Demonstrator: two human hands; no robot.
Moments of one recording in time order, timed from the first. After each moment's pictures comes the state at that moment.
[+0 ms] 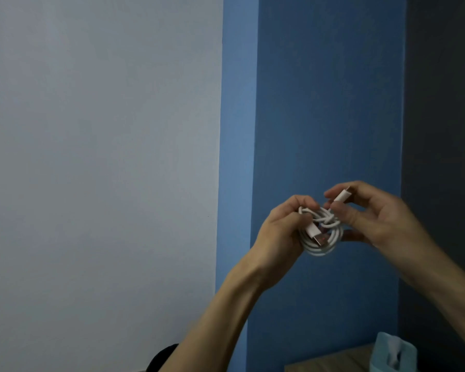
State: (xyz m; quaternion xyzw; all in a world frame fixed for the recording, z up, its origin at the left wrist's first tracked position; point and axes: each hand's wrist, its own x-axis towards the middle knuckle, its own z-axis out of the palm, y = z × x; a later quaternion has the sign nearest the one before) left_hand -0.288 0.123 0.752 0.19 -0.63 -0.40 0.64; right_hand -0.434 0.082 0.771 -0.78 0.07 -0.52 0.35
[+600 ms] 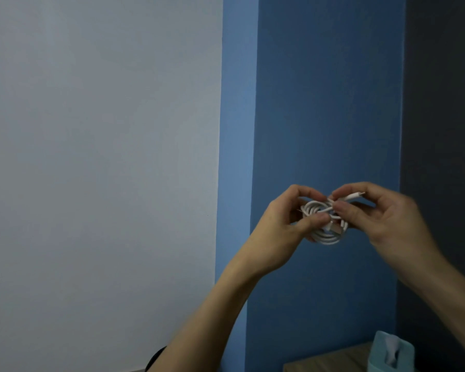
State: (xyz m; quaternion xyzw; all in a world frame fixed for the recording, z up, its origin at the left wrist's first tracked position) left_hand -0.283 0.129 0.761 0.33 -0.72 -0.16 0.59; right_hand -0.433 0.074 0.769 -0.74 0.07 -0.60 0.29
